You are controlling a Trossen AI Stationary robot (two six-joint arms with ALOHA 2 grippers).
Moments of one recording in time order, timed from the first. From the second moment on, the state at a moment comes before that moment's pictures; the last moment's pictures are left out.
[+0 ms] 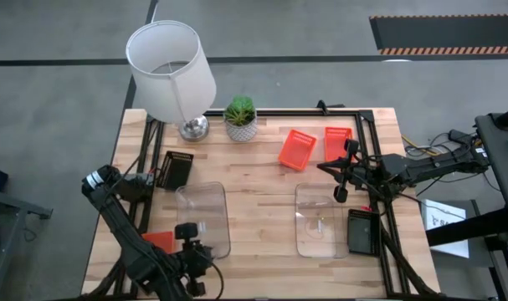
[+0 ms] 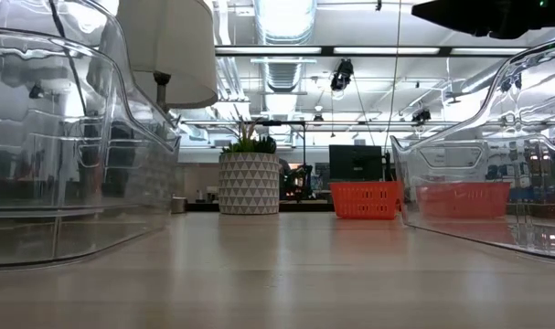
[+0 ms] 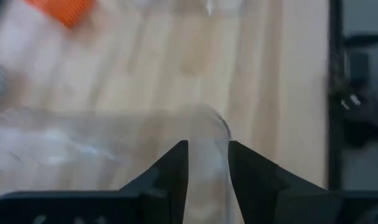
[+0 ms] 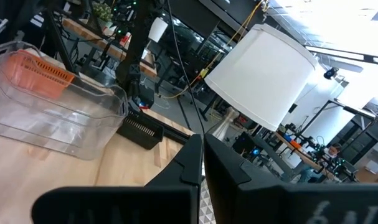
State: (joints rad) left arm -0.89 1.78 1.70 -1.24 -0.67 -0.97; right arm 0.19 0.57 0.34 0.30 0.32 -0.61
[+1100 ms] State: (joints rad) left arm -0.78 1.41 1.08 -0.87 -0.71 -0.91; right arm 0.25 0.57 0.34 0.29 0.30 -0.52
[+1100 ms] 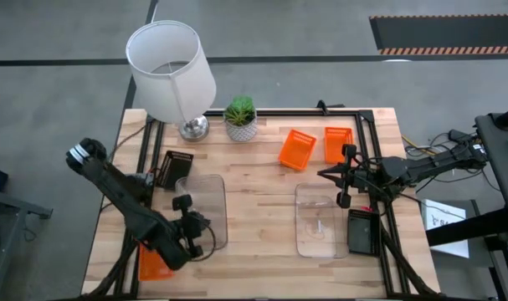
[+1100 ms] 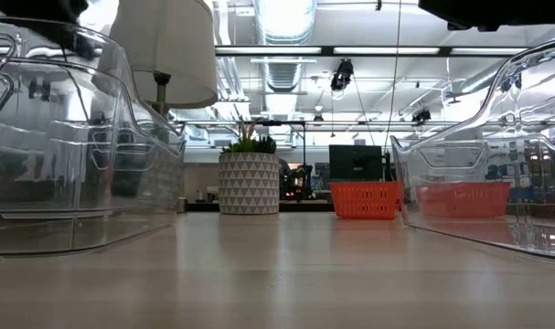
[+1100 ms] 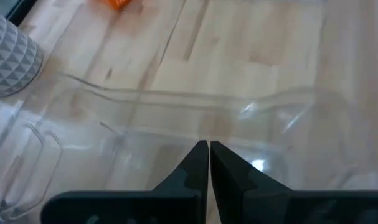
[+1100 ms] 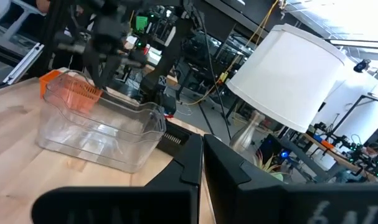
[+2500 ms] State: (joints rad) left arm -0.39 1.12 0.90 -1.29 -0.31 -1.16; right arm 0.25 0.57 0.34 0.26 0.42 -0.58
